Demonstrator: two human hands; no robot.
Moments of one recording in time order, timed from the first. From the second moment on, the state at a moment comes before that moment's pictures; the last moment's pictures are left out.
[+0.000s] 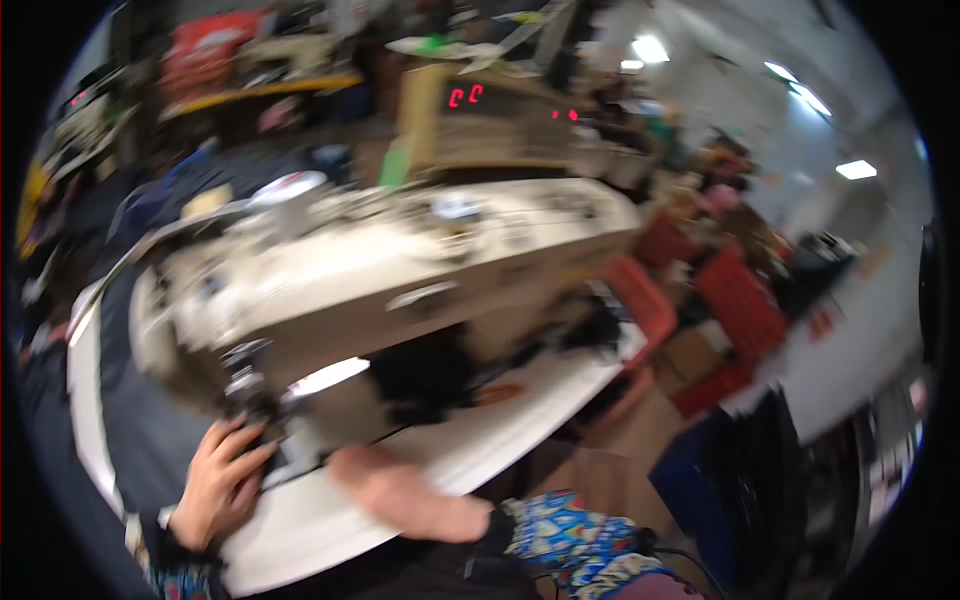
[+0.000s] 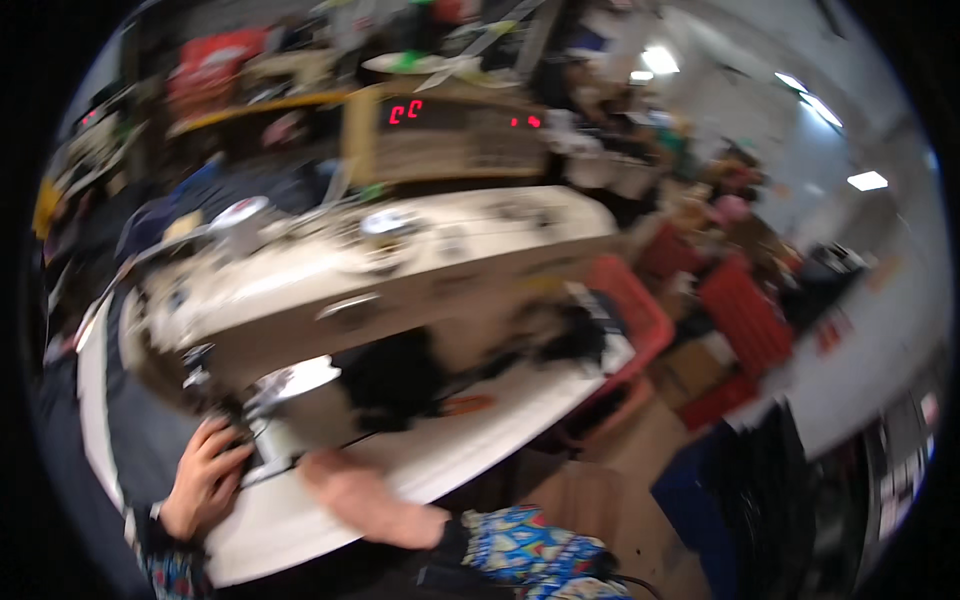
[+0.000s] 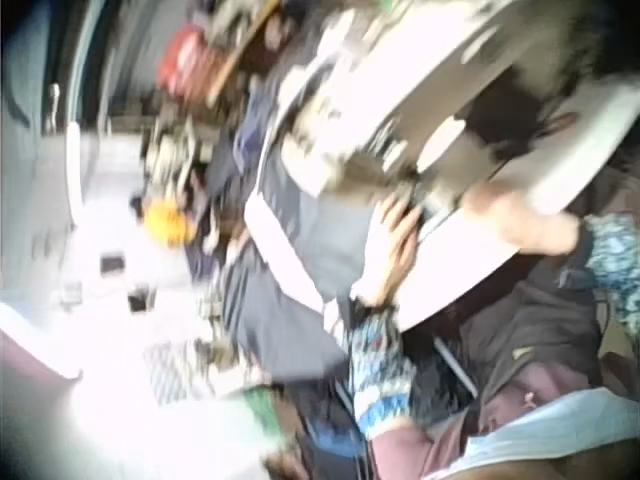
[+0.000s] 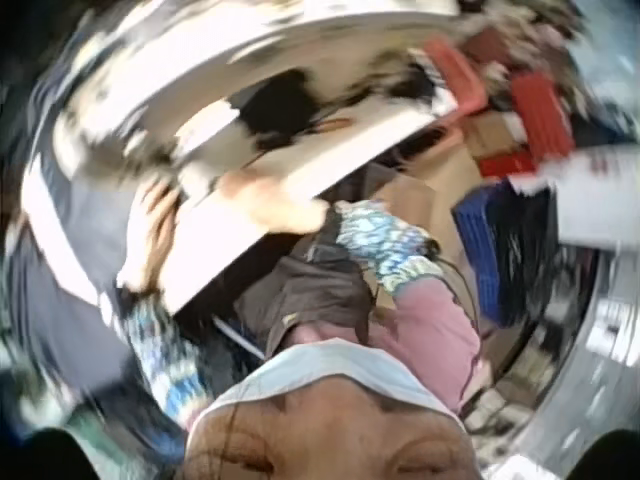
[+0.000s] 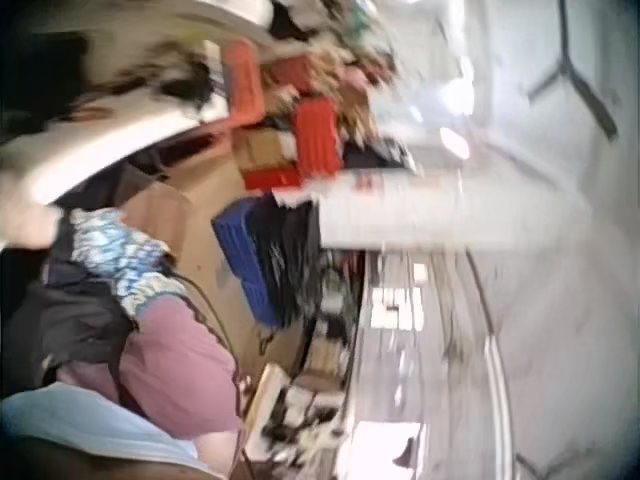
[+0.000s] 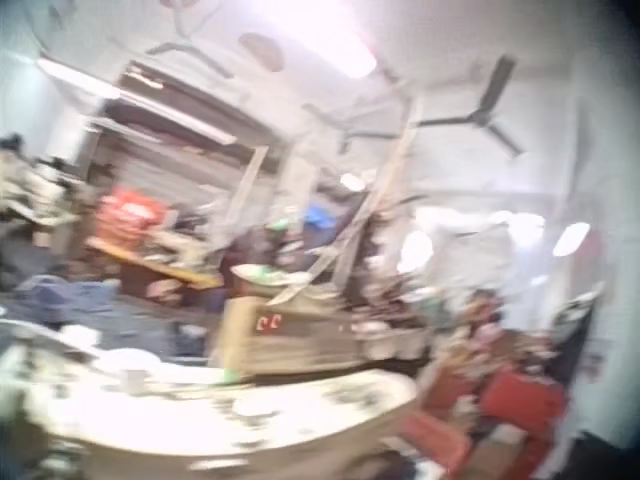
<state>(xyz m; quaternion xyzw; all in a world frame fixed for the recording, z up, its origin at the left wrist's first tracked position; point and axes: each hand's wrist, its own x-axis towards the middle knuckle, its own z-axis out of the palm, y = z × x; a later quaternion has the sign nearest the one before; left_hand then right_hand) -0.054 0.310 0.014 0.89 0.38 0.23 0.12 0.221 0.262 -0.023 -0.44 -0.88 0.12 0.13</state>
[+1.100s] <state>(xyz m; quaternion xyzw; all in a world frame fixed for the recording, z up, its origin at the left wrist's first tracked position) 0.043 0.134 0.032 0.23 0.52 0.52 0.64 0.224 0.184 0.013 -0.20 -0.83 0.18 0.49</state>
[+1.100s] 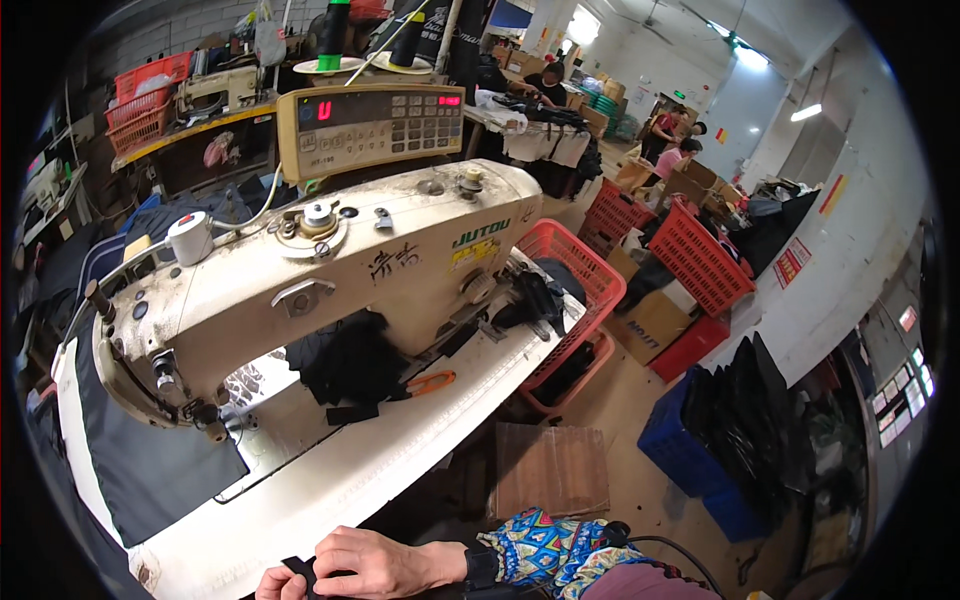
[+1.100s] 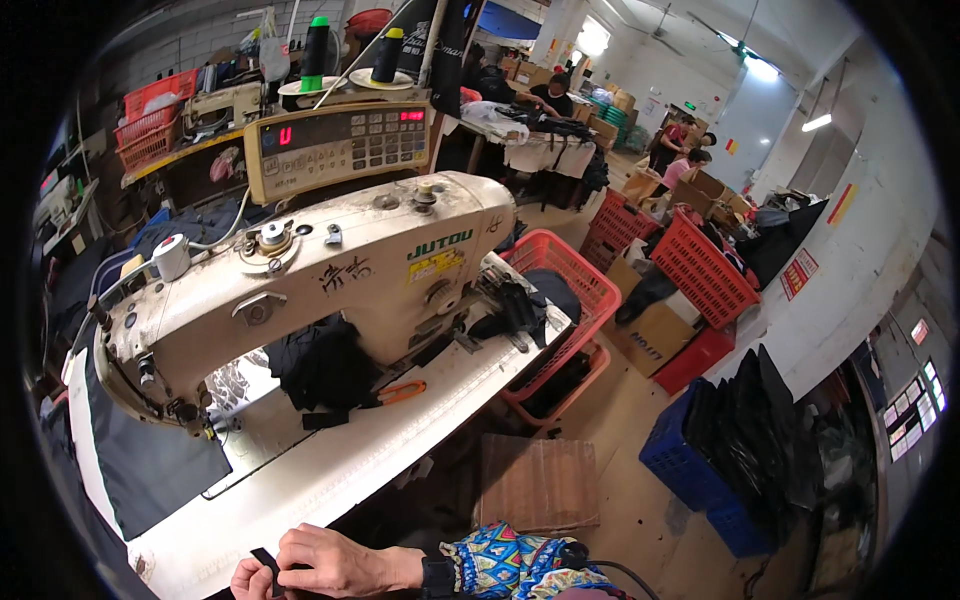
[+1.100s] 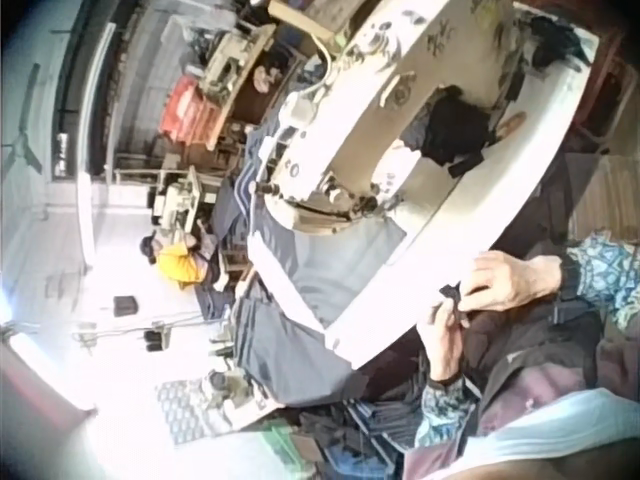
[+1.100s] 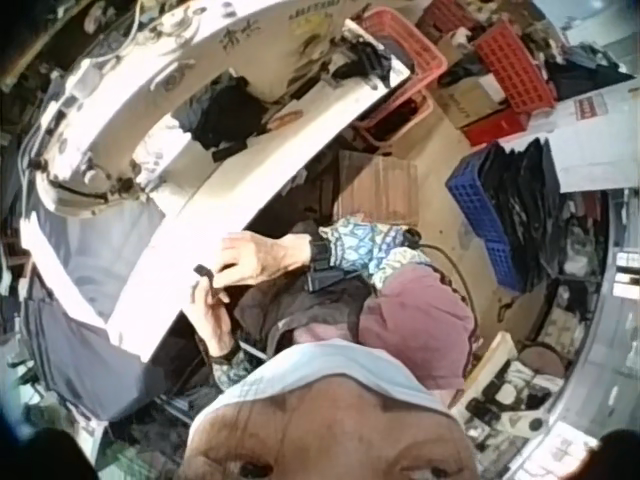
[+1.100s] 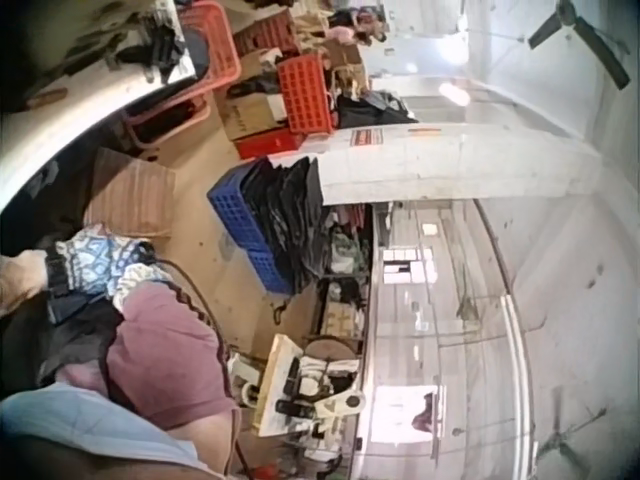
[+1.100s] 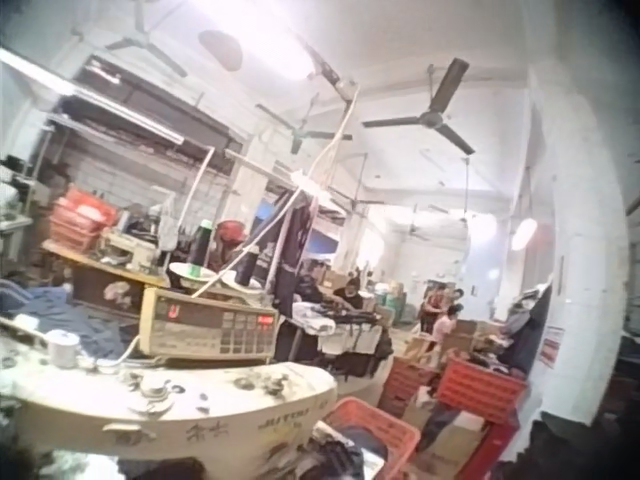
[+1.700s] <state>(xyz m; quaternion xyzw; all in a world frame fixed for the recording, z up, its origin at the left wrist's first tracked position) 0.040 0.148 0.013 0.26 0.41 0.57 0.66 0.216 0.190 0.030 -0.42 -0.64 0.48 0.43</state>
